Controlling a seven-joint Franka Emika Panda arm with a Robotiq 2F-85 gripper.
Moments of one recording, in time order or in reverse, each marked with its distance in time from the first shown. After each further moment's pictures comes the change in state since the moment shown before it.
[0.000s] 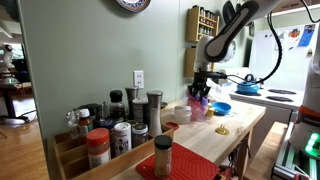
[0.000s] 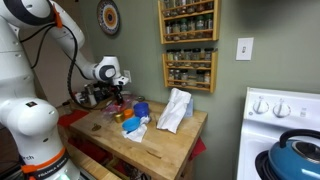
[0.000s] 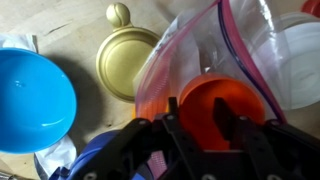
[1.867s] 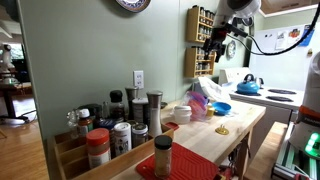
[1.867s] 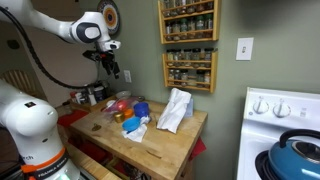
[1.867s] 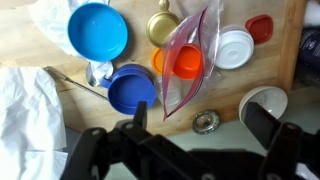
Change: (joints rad) arm -0.026 -0.589 -0.097 0.025 0.042 -0.486 -0.364
